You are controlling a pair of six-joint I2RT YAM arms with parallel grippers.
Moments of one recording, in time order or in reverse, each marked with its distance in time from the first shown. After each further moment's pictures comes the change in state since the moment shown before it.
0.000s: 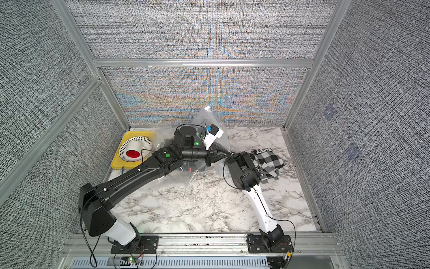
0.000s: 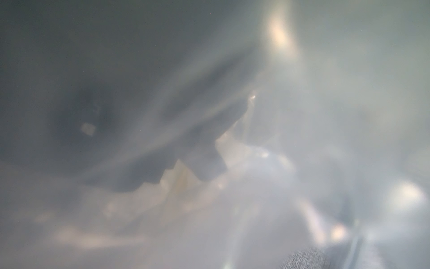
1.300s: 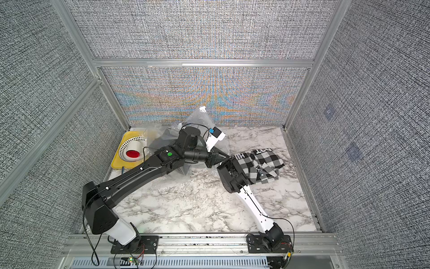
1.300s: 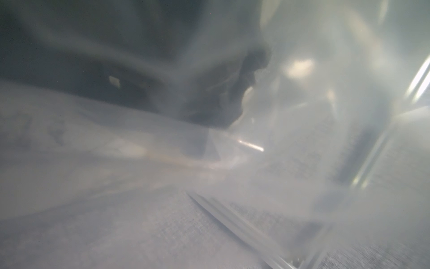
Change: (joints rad) left arm -0.013 0.028 0.044 -0.137 -0.038 0.017; right arm 0.103 0.206 0.311 0.048 0.285 0.043
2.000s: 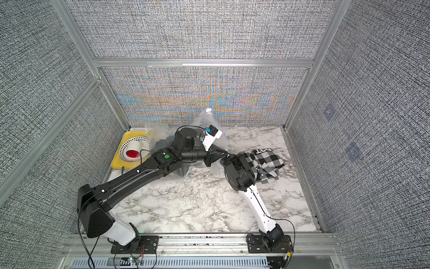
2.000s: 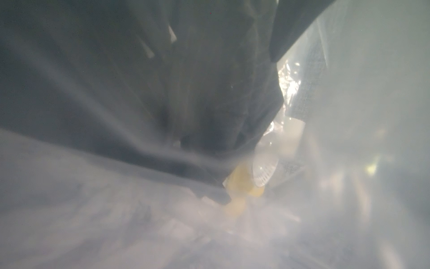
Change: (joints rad) left arm 0.021 -0.043 -0.059 0.101 -0.120 0.049; right arm -0.070 -0.207 -0.255 -0.304 -0.009 -0.076
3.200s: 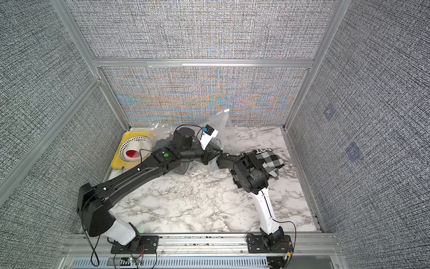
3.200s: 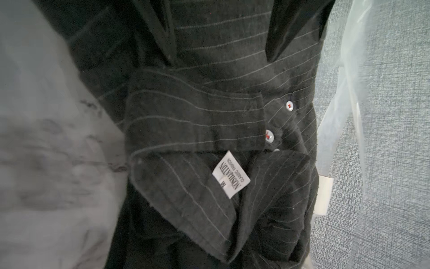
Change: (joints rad) left arm 0.046 0.006 -0.039 -0.014 -0.021 -0.002; right arm -0.069 -0.188 -0.486 0.162 -0.114 -0.064
